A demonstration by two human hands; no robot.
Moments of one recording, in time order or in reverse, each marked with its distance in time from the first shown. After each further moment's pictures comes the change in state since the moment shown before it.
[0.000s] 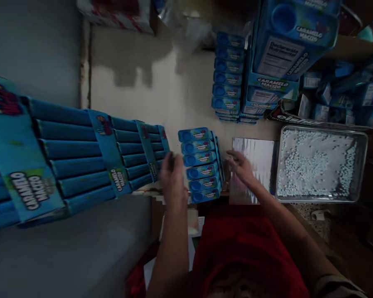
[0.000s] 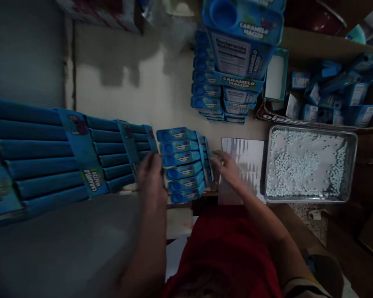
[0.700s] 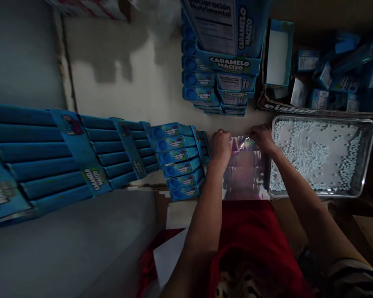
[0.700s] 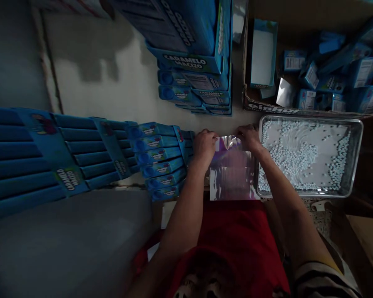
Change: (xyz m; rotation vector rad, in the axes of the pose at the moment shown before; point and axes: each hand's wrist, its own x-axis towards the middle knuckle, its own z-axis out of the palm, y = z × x) left_hand 0.013 -0.039 0.172 1.229 -0.652 0.393; right_hand 0.079 0.046 -0.141 -0.716 -0.059 -0.224
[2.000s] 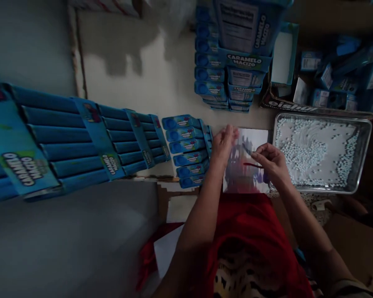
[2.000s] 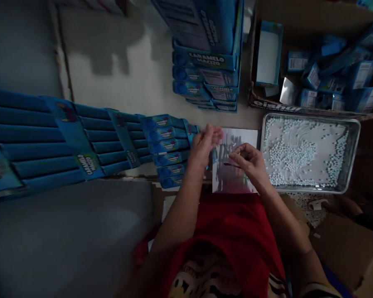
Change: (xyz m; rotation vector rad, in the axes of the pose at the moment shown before) left_hand -0.048 0.015 -0.030 -1.131 0.053 -0.246; right_hand -0.123 -0.144 -0.070 1.105 0.147 0.392
